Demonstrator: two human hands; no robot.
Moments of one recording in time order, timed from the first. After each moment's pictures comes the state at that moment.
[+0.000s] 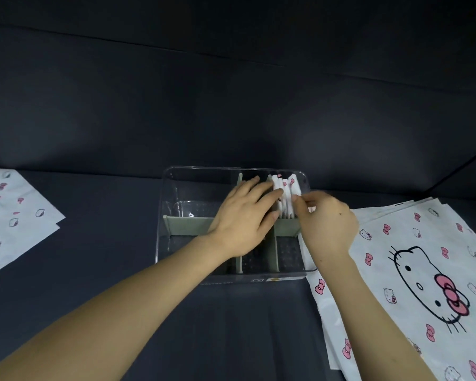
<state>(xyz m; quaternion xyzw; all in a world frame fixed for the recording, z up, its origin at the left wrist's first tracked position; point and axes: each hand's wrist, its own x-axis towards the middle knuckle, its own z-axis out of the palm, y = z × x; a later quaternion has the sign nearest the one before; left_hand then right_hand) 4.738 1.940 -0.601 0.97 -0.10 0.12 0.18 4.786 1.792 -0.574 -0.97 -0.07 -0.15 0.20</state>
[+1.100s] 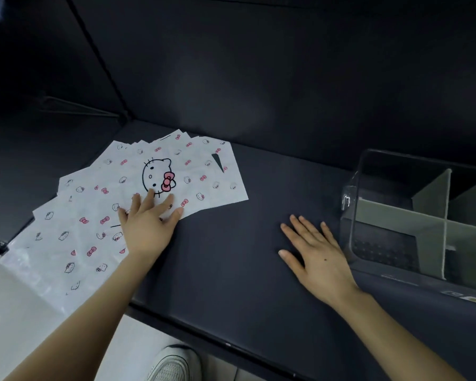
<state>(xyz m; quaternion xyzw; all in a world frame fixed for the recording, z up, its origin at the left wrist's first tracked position) 4.469 2.230 -0.689 0.88 0.46 0.11 0.09 4.652 1.958 -0.680 -0.87 -0.49 0.06 0.07</state>
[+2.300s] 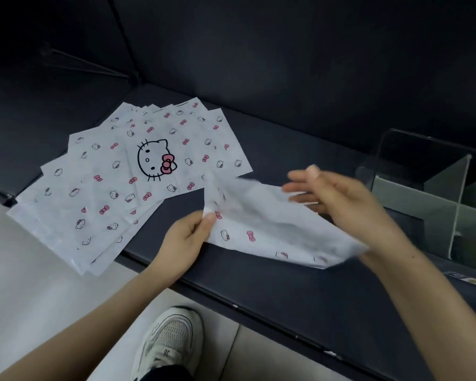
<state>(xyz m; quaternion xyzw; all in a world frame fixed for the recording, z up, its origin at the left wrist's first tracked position) 4.441 2.126 -0.654 0.75 0.35 0.16 0.53 4.622 1.980 -0.550 -0.73 -0.28 0.35 0.51</state>
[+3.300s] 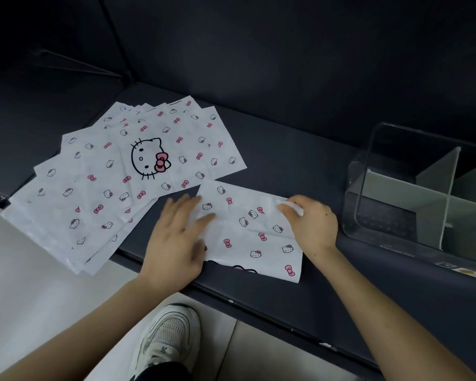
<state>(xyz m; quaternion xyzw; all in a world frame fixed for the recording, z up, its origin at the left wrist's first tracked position) 4.423 2.127 -0.671 0.95 0.22 0.18 0.14 4.629 1.991 -0.658 -0.91 -0.26 0.12 0.29</state>
